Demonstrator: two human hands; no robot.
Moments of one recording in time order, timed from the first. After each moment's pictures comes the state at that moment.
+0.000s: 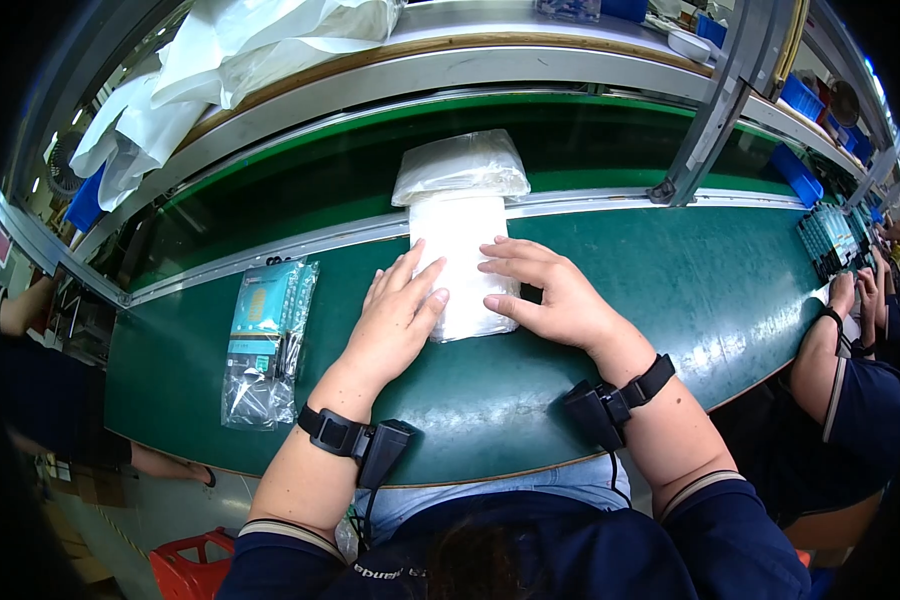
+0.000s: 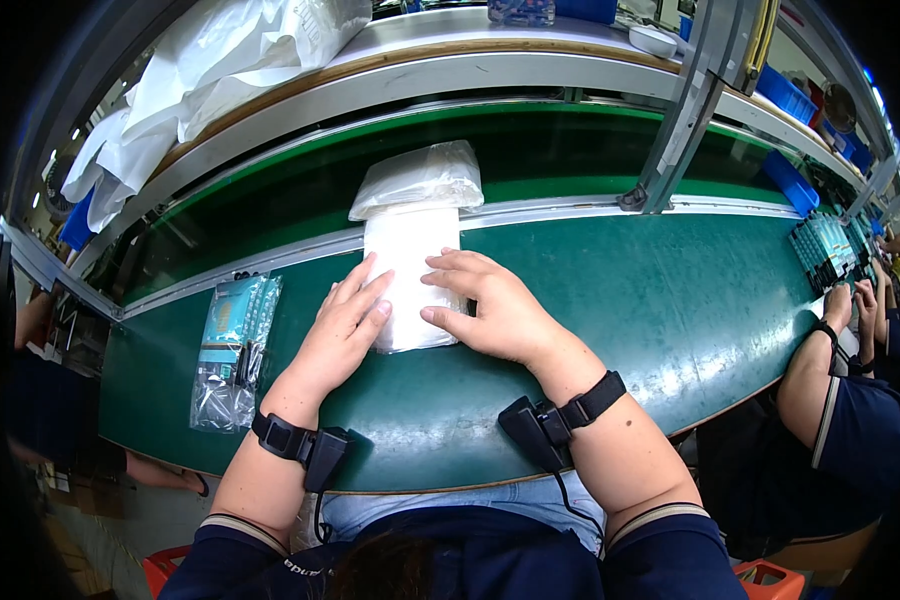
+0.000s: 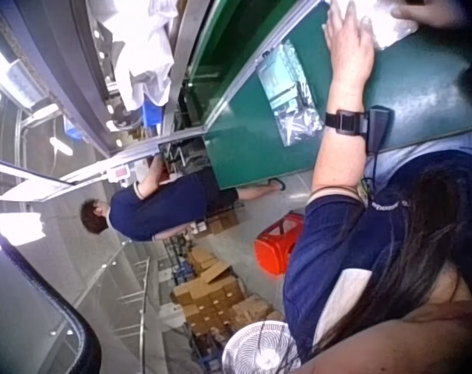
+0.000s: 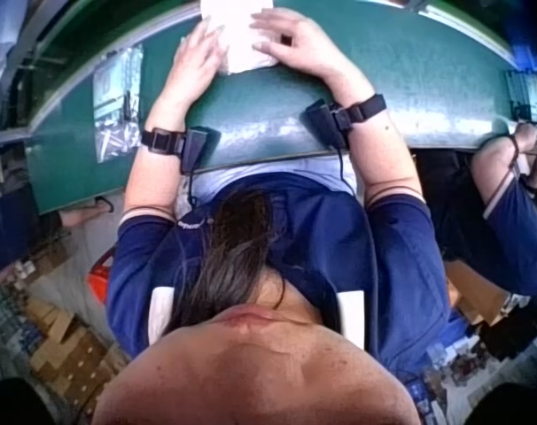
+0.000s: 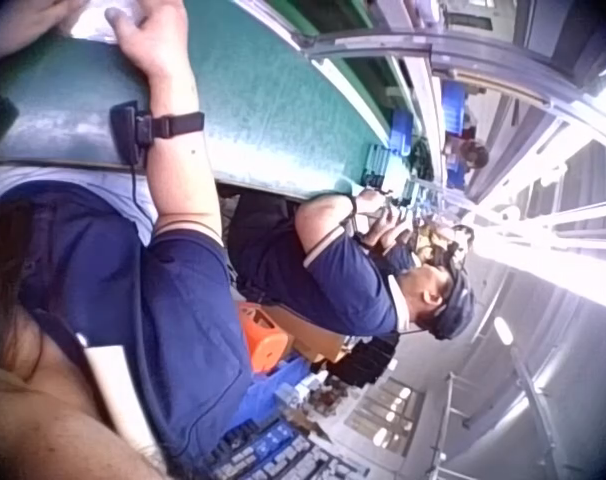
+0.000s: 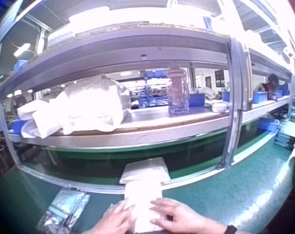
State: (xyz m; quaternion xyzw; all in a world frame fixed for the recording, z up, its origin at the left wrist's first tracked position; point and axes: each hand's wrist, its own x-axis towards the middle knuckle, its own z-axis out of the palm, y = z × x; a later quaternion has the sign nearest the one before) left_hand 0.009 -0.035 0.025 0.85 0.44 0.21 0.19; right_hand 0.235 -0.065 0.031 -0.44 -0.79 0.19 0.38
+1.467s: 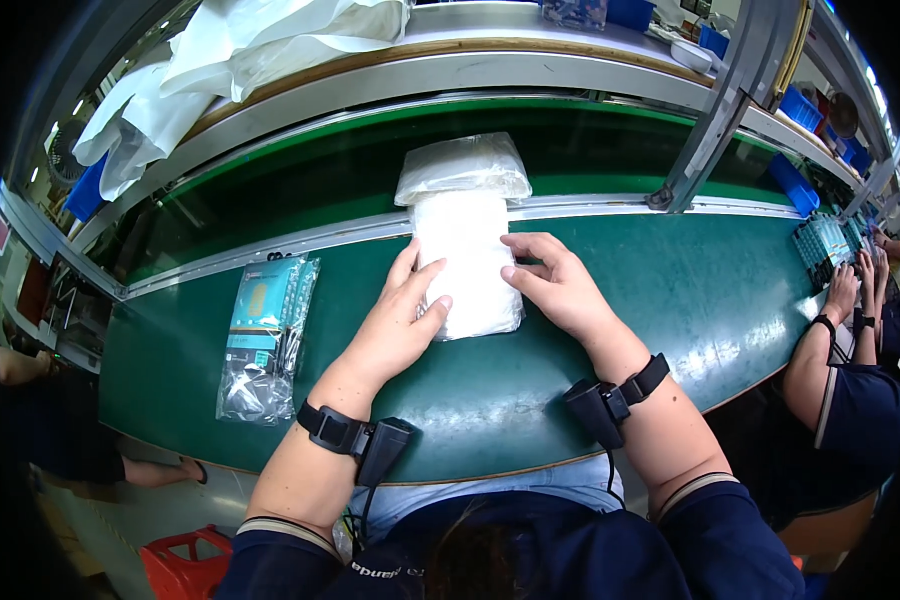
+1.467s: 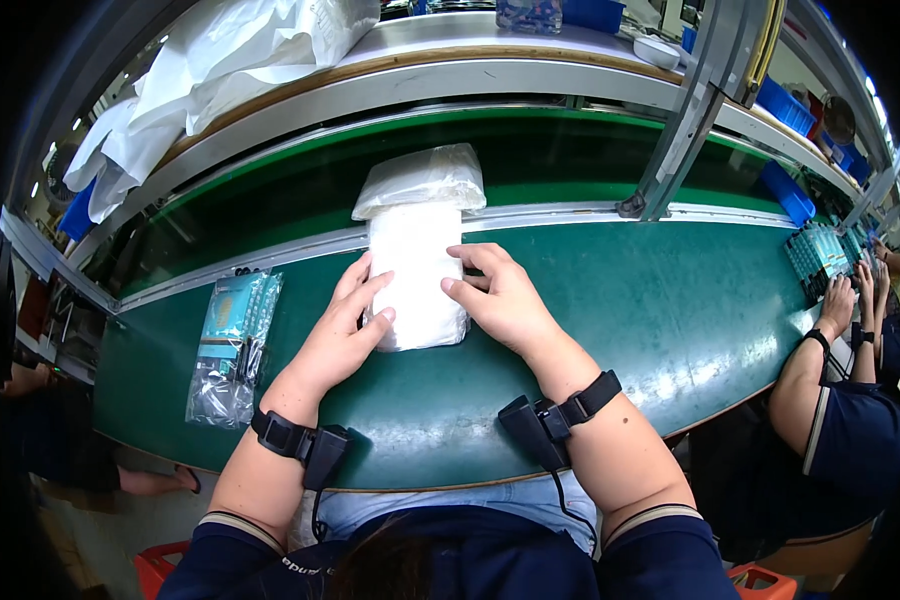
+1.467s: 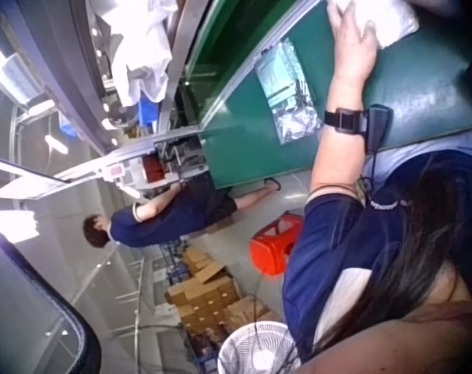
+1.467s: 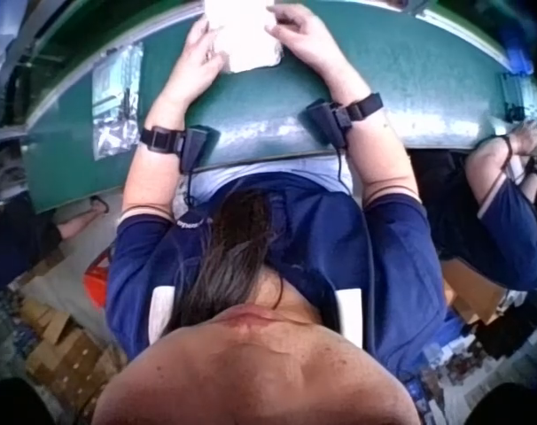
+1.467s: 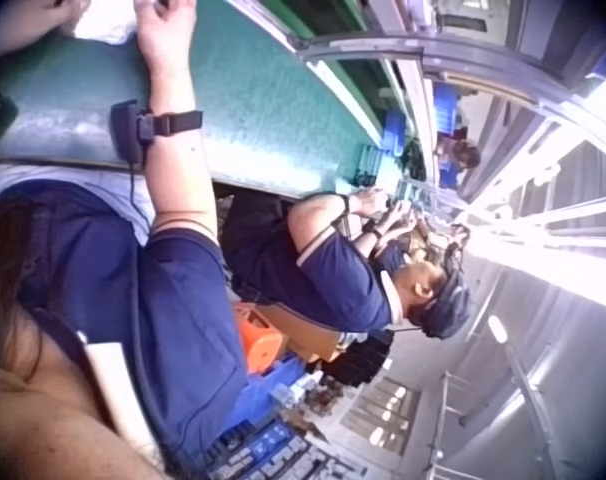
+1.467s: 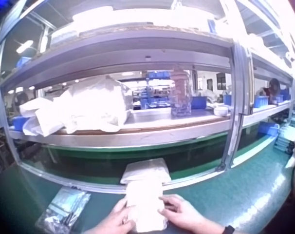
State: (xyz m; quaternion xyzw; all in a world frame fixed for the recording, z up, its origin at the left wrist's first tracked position) left_hand 0.009 -0.035 0.018 0.82 0.38 0.28 0.32; right_hand 0.234 -0.060 0.024 -0.50 -0.60 0.41 0.48
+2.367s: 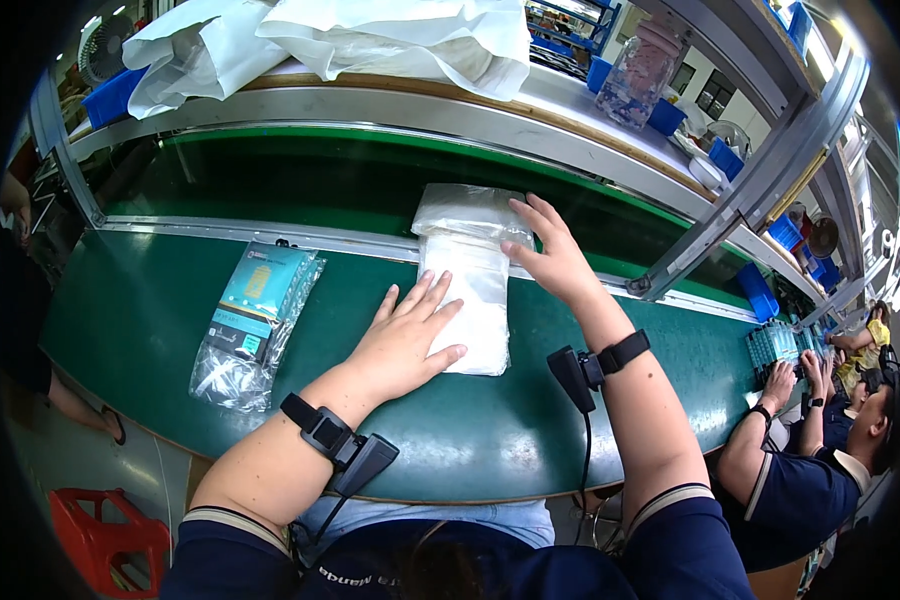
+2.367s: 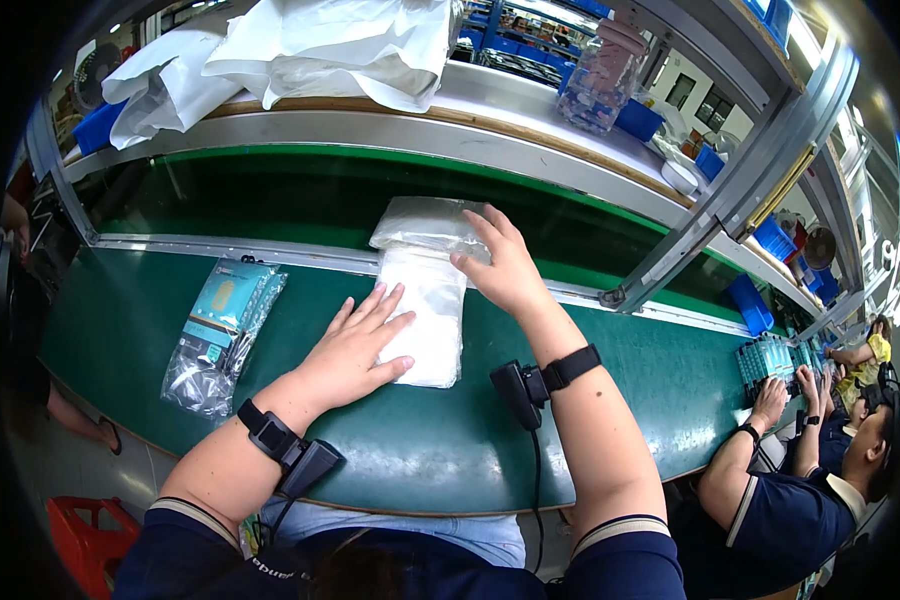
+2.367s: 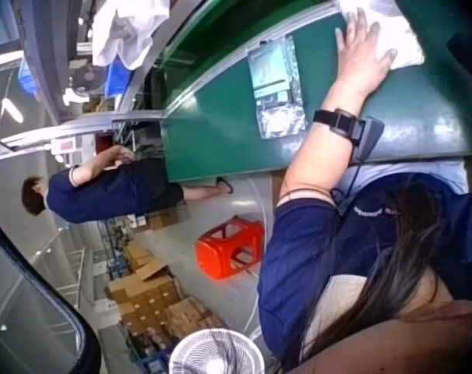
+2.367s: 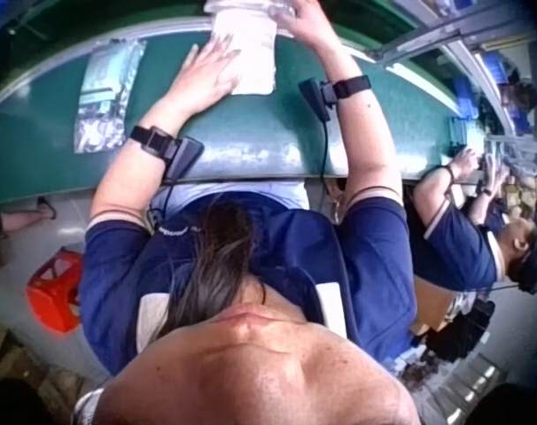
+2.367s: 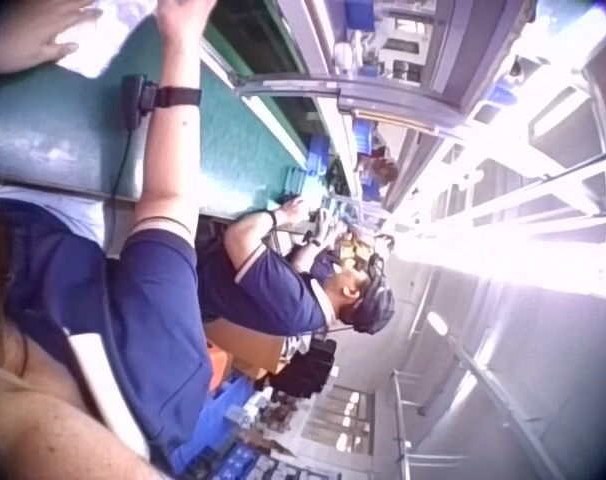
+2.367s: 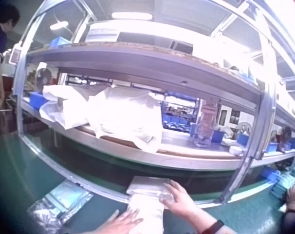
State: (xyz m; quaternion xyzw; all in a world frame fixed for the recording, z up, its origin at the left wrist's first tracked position) left_hand 0.011 -0.039 0.020 0.88 0.40 0.20 0.13; right_hand 0.248 0.028 0.073 -0.55 -0.77 0.11 0.31
